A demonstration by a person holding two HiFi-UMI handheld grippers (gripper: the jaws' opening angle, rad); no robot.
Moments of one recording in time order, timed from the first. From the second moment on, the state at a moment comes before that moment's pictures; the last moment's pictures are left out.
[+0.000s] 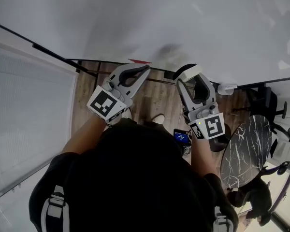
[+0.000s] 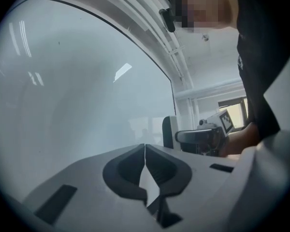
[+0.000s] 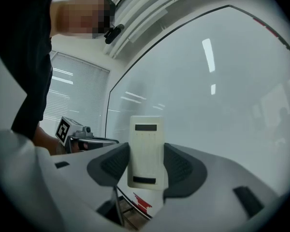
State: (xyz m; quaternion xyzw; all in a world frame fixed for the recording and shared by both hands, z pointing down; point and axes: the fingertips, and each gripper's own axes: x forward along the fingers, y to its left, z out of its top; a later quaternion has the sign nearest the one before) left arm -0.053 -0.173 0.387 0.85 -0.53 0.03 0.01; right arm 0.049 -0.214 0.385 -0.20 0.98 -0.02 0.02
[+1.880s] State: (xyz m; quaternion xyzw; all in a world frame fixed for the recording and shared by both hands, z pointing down) left arm -0.101 -0.147 0.420 0.85 -0.53 0.04 0.03; right arm -0.026 -0.184 0.434 -0.18 0.98 -0.02 -0.03
